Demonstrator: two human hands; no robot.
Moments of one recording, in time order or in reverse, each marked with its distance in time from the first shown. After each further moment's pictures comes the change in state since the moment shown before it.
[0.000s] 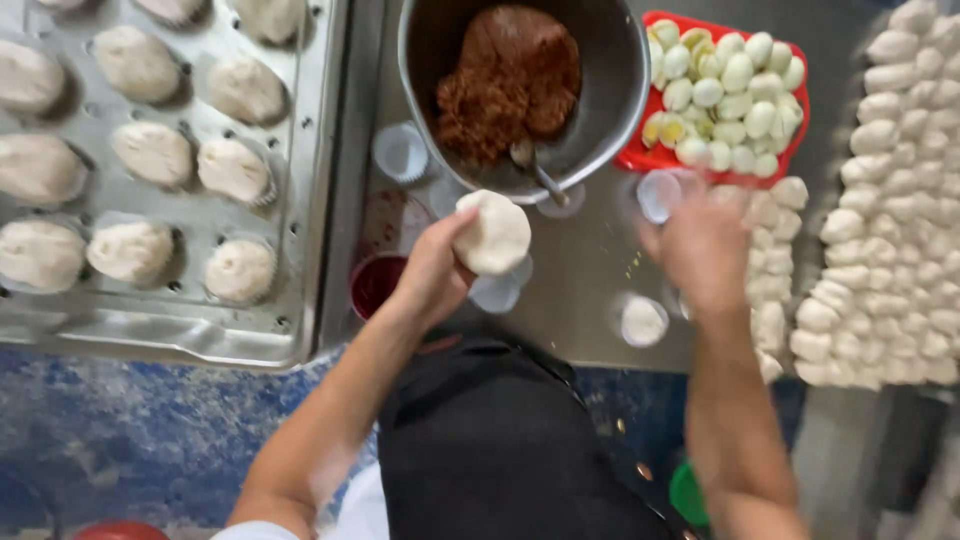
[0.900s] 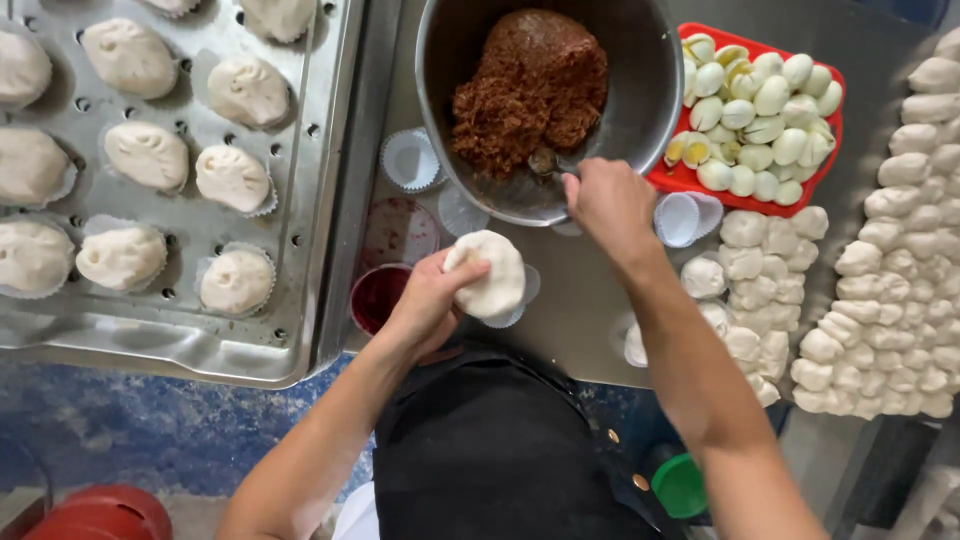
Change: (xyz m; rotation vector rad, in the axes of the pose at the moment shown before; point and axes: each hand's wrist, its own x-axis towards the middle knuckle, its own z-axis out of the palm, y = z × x) left_hand -0.004 0.002 -0.025 0.211 0.080 -0.010; right_hand 0.112 -0.096 0.019 0.623 -0.022 -0.126
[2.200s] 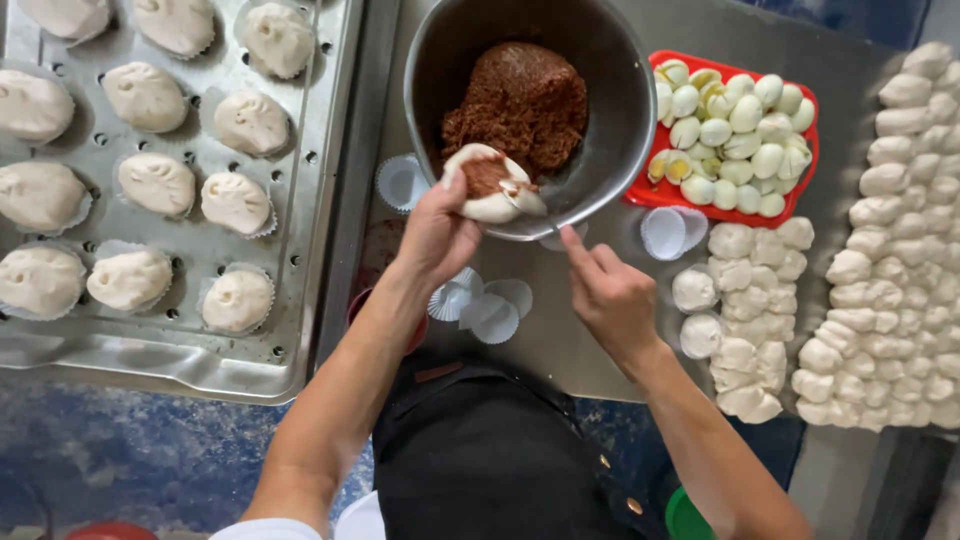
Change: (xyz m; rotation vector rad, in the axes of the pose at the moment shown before) left_hand 0.086 0.039 0.023 -0.266 -0.379 0.293; right_hand -0.113 0.003 -0.020 0.114 0.486 -0.444
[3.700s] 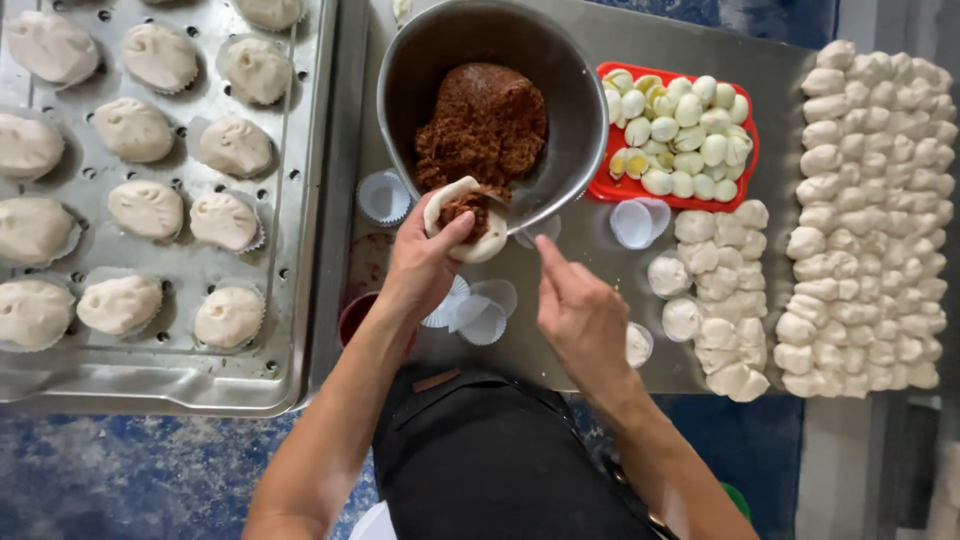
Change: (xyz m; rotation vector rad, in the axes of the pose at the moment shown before) left_hand -0.060 0.008 0.051 0.356 0.076 0.049; right_hand -0.014 -0.069 -0.033 0.122 -0.112 0.472
